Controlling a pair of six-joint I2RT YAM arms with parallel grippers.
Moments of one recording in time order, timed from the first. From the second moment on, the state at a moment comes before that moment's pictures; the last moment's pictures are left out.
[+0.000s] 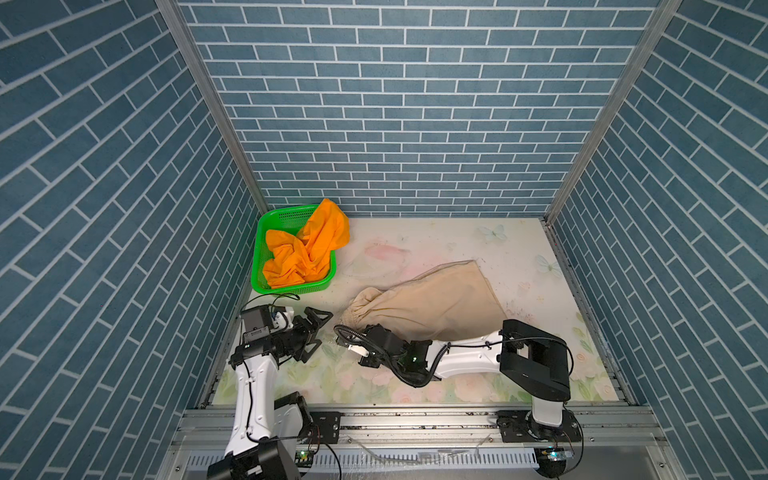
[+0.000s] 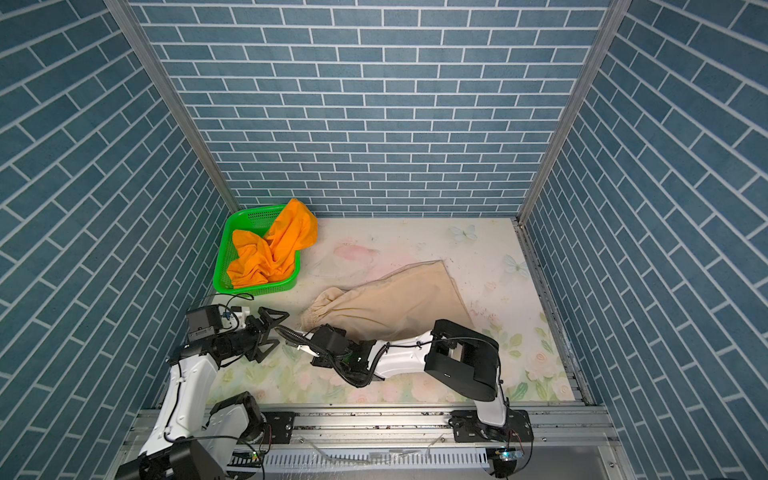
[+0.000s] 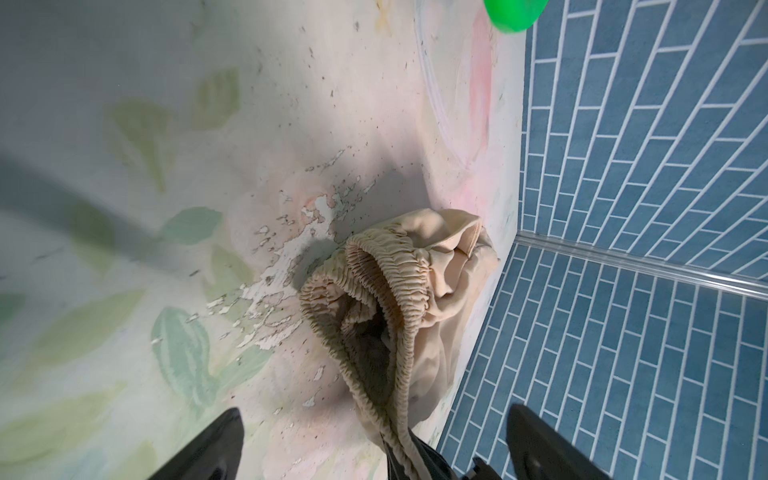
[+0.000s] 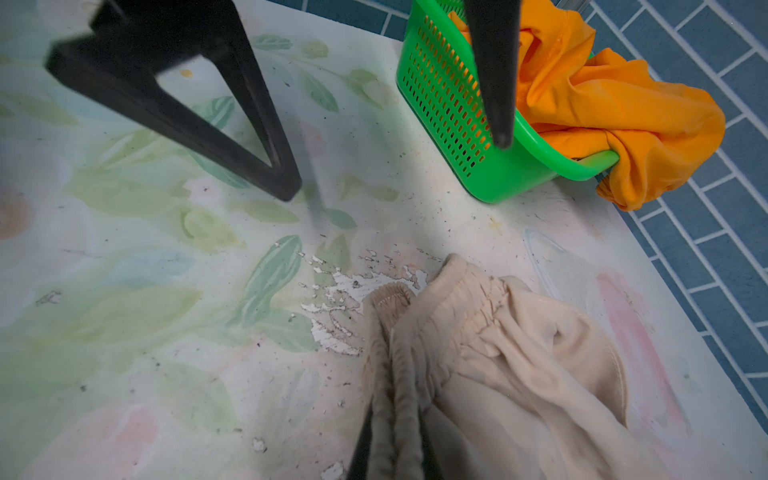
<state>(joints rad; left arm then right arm) 0.33 0.86 0.44 -0.61 0.83 -0.72 1.36 1.91 1.08 0.29 0.32 -0.32</state>
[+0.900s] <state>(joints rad) -0.03 1.08 0.26 -0.01 0.65 -1.06 1.37 1.92 1.06 0.36 0.32 -0.32</state>
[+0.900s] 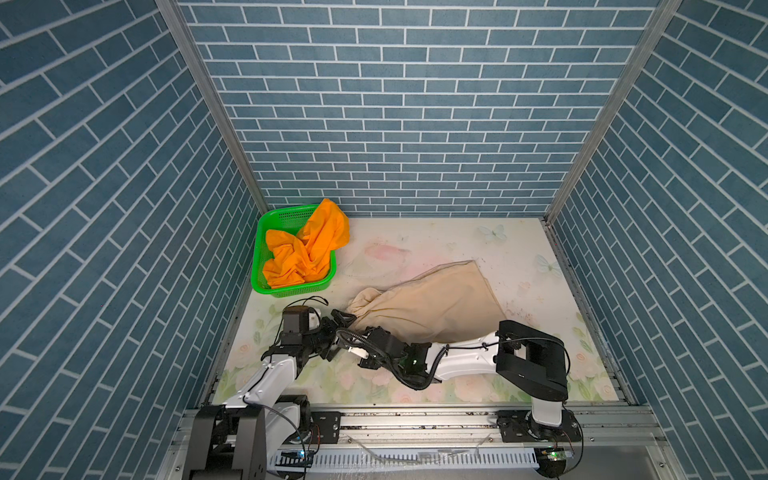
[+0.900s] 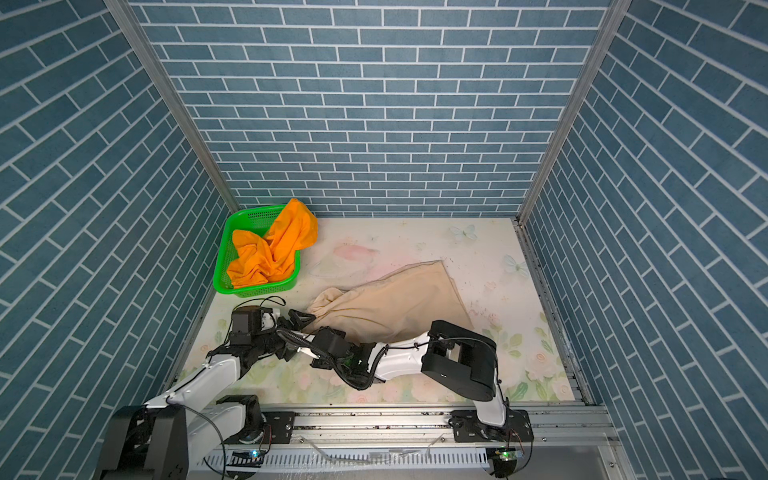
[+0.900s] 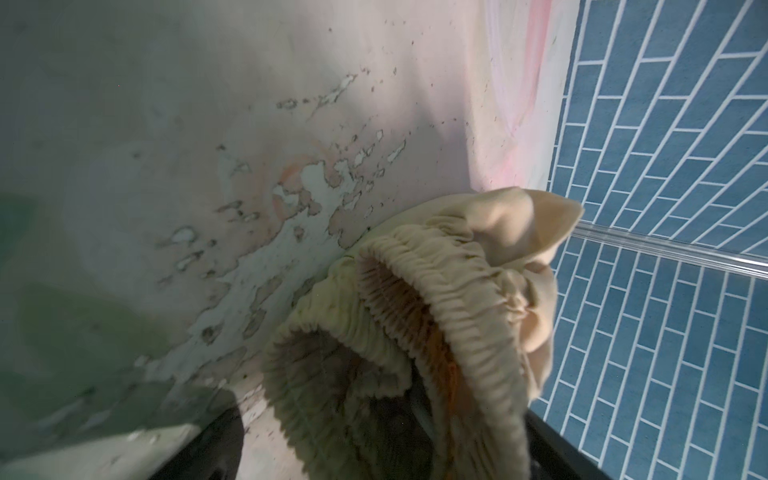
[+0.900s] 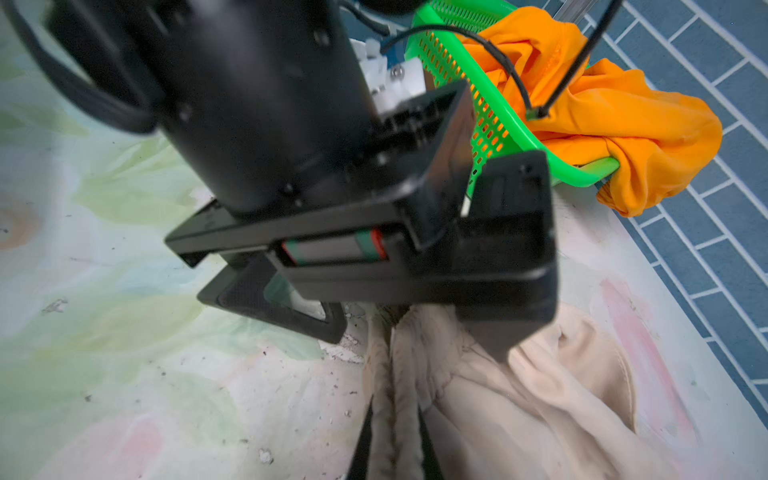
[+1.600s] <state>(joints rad) -0.04 1.10 0.71 -0.55 0.58 -0.69 1.29 1.47 0.87 0.16 0.21 -0.12</state>
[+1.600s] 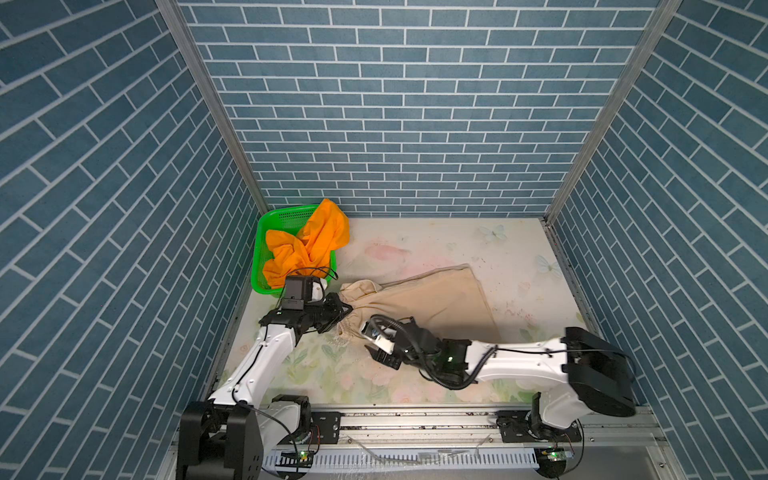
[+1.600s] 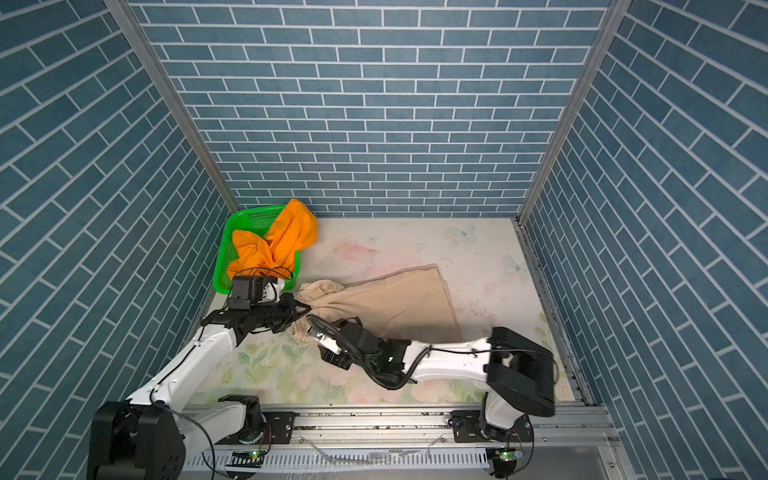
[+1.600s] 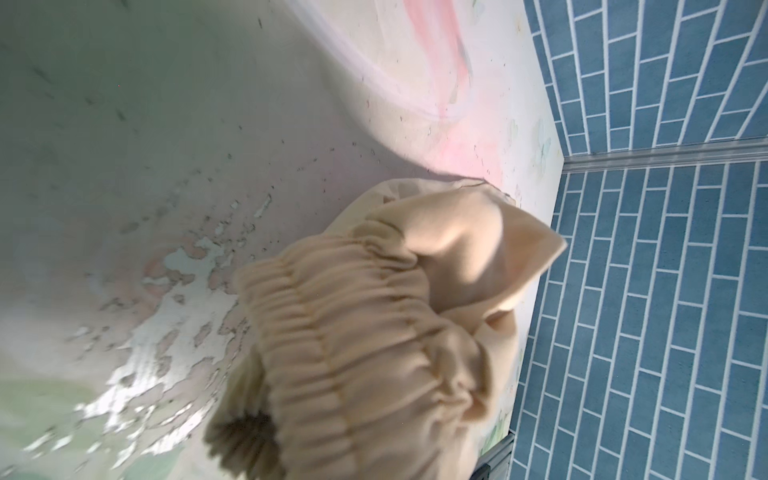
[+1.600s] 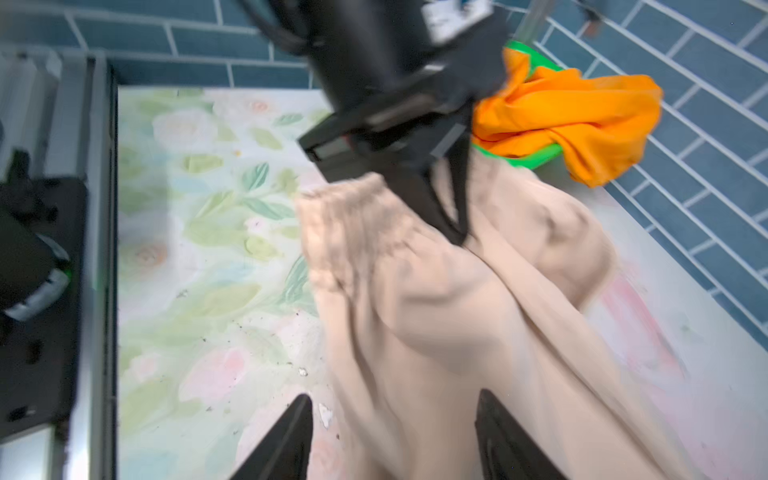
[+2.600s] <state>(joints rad) -0.44 1.57 1.47 -1.07 0.27 -0.69 0.91 1.11 0.45 -0.52 0.05 0.54</state>
